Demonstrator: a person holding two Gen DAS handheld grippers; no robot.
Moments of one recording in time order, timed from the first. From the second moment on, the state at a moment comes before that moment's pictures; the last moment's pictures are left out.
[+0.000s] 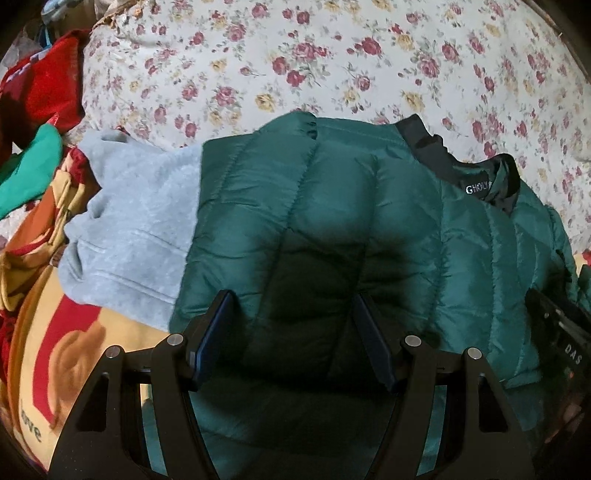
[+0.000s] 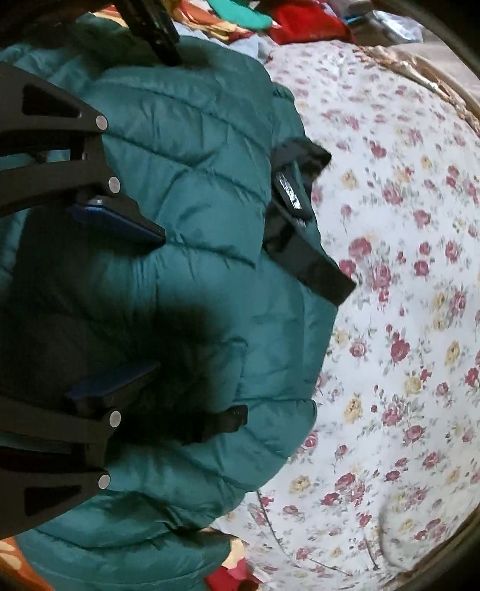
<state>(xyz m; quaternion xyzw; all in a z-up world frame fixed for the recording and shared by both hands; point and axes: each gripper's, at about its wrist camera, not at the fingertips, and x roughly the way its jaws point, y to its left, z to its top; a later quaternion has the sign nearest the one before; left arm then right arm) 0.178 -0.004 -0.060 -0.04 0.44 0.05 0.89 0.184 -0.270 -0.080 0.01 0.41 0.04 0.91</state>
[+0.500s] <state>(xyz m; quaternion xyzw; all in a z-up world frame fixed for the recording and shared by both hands) 0.182 -0.013 -0.067 -0.03 0.44 0.06 0.89 0.150 -0.275 -0.051 0.00 0.38 0.04 0.92</state>
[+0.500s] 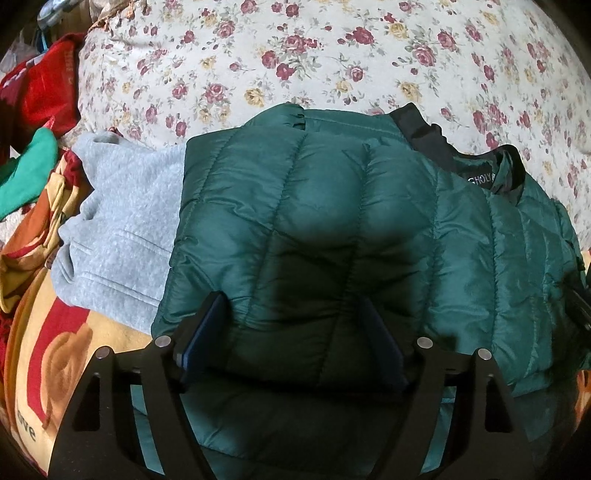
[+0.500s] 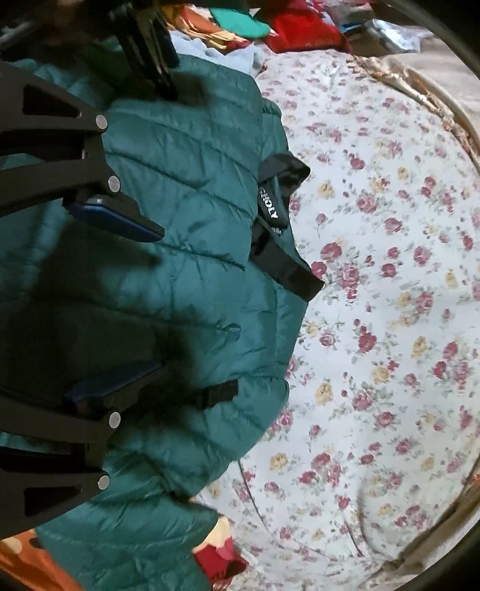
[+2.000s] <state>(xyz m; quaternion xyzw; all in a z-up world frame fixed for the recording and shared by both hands) 0.091 -0.055 0.011 -0.05 0.39 -0.01 0.92 0.076 -0.258 -0.015 0.02 0.39 0.04 0.92</state>
